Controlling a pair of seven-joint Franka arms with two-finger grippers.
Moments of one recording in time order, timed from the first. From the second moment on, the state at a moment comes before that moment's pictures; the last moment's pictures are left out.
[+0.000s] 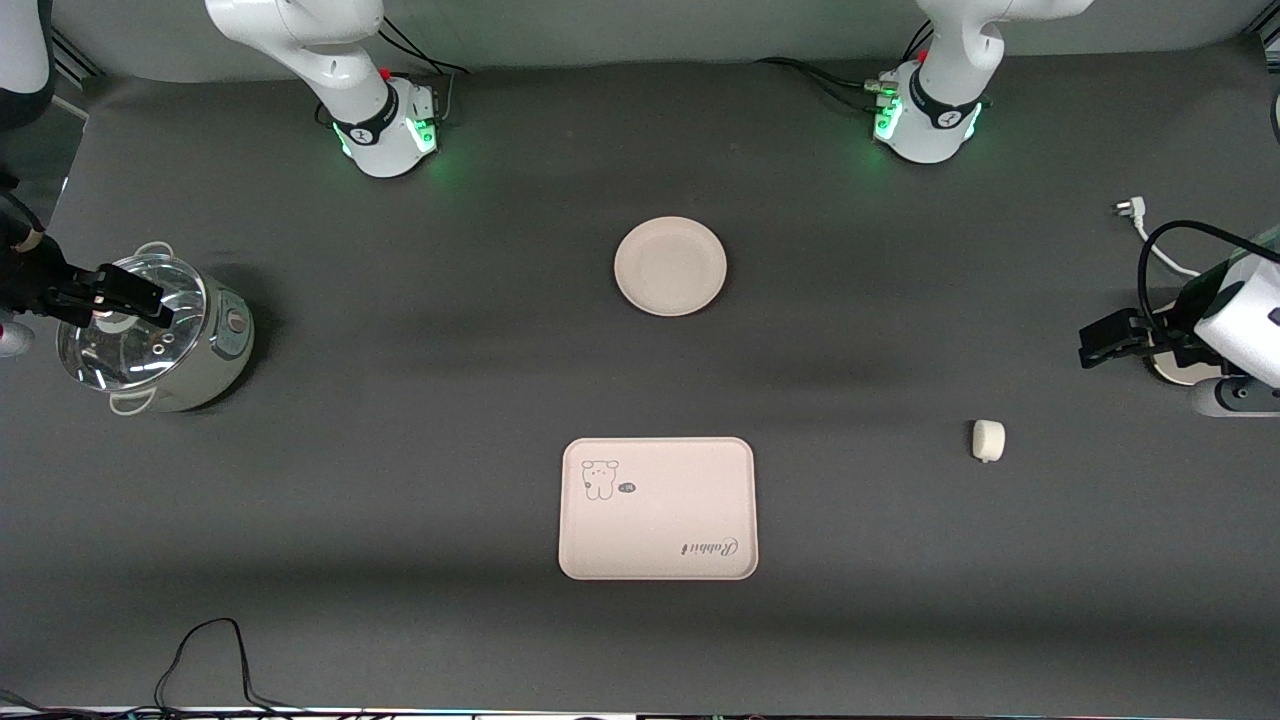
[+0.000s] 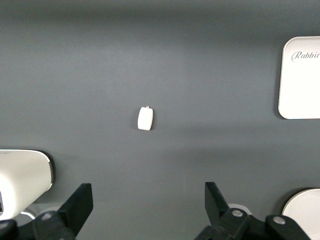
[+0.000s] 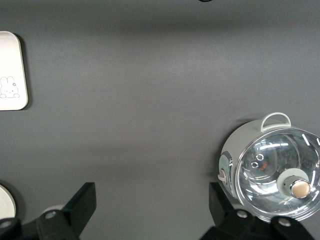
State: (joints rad) left arm -0.09 0.22 0.05 -1.37 0.00 1.57 -0.04; right arm -0.01 0.02 -0.05 -1.61 0.00 1.62 -0.01
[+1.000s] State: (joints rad) left arm -0.09 0.45 0.08 -1.77 0.03 2.26 -0.04; right arm -0.01 0.02 -0.05 -1.61 0.00 1.62 -0.01
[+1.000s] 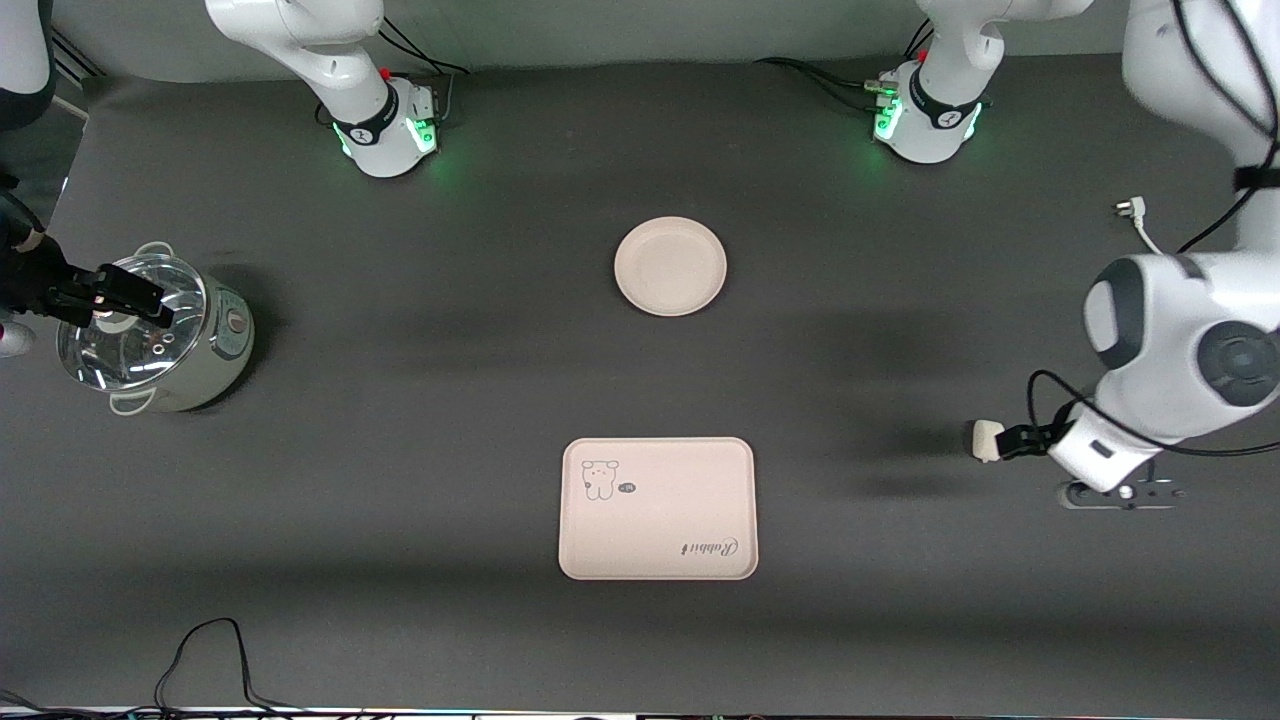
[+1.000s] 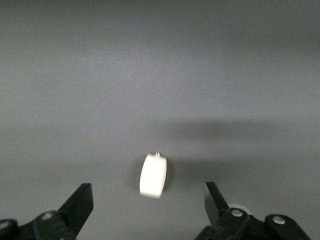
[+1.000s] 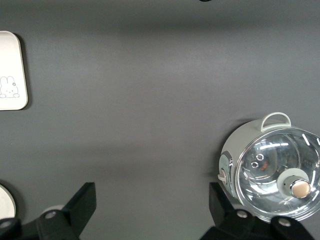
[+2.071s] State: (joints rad) left arm -0.09 0.54 0.08 -2.02 0.03 2.59 0.00; right arm -0.01 0.02 -0.05 -1.61 0.00 1.62 -0.01
